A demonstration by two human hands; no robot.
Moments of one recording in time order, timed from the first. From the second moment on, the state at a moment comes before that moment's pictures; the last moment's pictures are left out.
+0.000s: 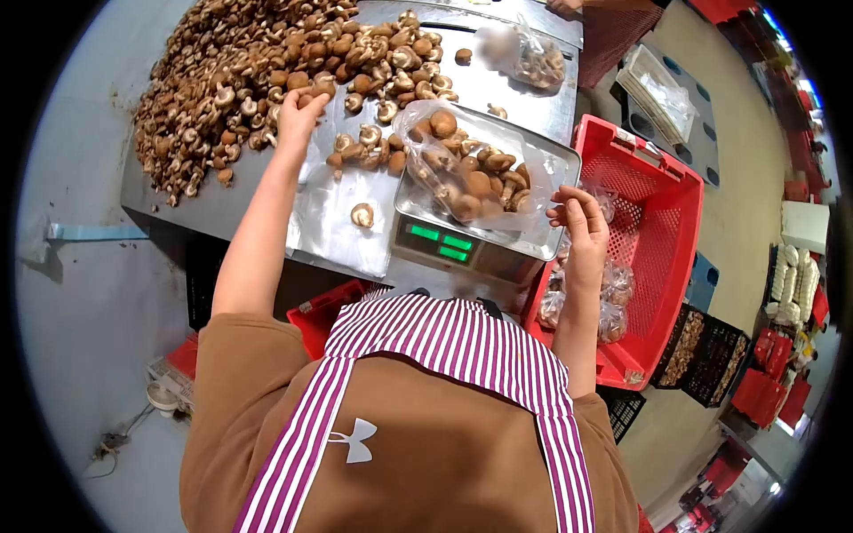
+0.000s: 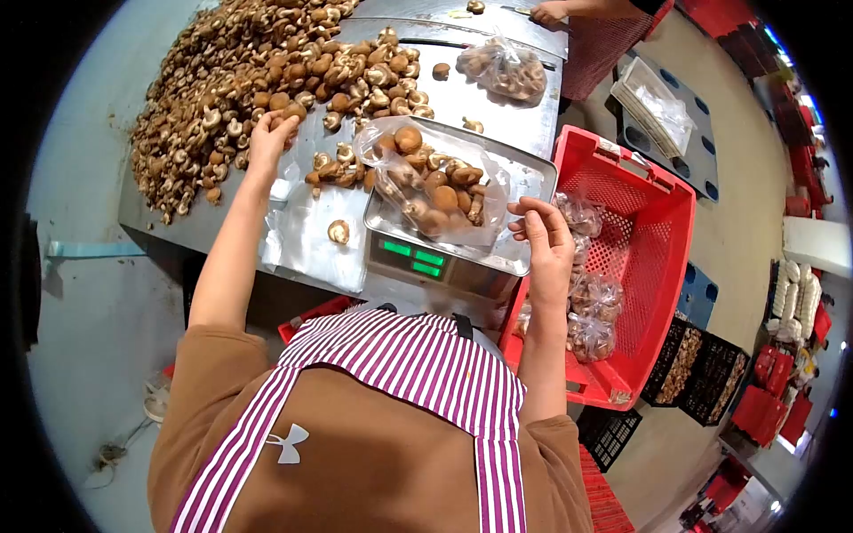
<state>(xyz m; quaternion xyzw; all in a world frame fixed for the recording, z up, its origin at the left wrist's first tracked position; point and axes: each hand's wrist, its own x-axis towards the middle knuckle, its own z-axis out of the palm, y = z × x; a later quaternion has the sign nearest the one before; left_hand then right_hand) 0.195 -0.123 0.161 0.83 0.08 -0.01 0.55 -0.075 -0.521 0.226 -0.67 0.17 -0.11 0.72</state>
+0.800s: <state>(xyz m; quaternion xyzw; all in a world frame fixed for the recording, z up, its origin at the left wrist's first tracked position) 0.108 -0.251 0.185 0.85 -0.13 -0.01 0.51 -0.071 -0.497 0.240 -0.80 0.14 -0.12 0.57</state>
